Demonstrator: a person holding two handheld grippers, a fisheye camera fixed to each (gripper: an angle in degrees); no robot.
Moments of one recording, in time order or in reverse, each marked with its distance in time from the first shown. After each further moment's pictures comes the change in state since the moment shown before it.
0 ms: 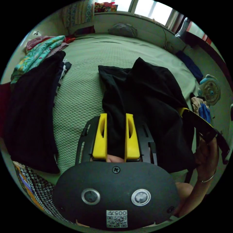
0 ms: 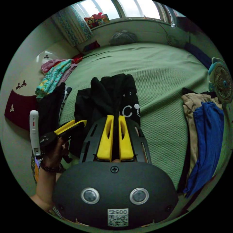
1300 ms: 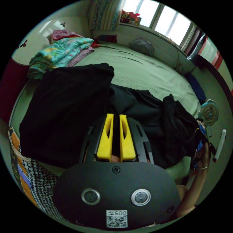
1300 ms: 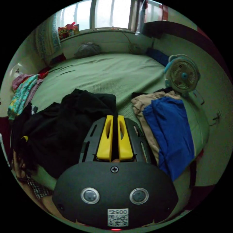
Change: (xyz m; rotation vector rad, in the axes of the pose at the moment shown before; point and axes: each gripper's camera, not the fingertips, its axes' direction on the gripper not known) left arm -0.089 0.008 -0.137 0.096 0.018 -0.176; right arm 0.113 0.027 -0.088 0.132 0.403 0.254
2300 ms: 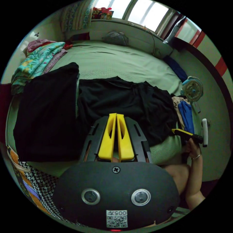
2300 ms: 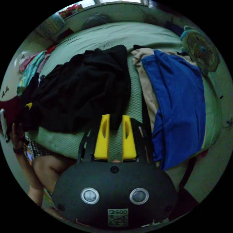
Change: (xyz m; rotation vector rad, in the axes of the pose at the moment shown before) left arm 0.031 0.057 -0.082 -0.072 0.135 0.212; right arm 0.048 0.096 -0.007 -0.320 -0.148 -0.265
